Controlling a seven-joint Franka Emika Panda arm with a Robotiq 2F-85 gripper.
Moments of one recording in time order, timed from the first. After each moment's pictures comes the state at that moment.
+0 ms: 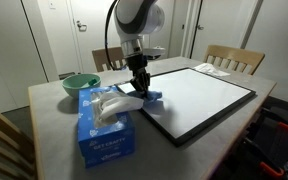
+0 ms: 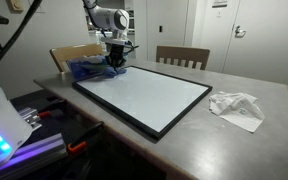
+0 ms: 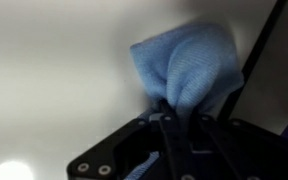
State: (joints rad) arm 0.18 0.76 0.17 -1.65 -0.05 2.02 -0.11
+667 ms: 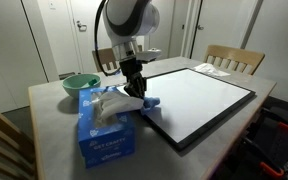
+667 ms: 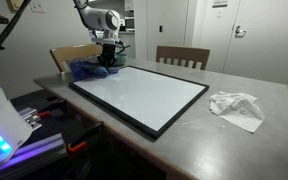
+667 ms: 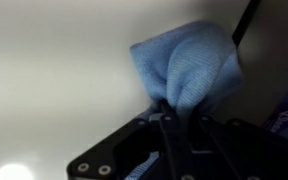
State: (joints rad) arm 0.27 0.74 0.17 -1.67 -0.05 2.02 -0.02
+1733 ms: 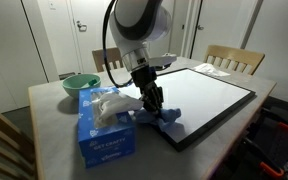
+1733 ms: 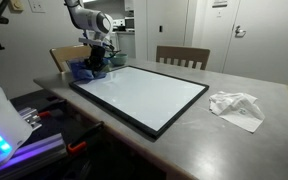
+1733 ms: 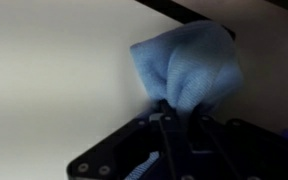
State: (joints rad) arm 0.27 0.66 0.21 -1.87 0.03 1.98 0.03
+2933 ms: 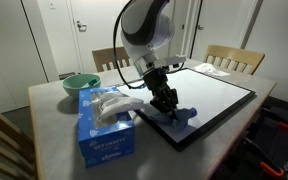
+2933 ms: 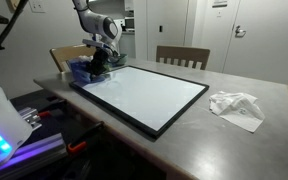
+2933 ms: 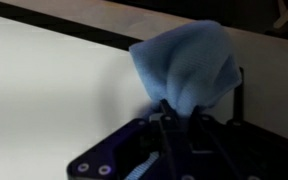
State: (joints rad) arm 0.23 0.69 0.16 -1.86 0.11 1.82 0.09
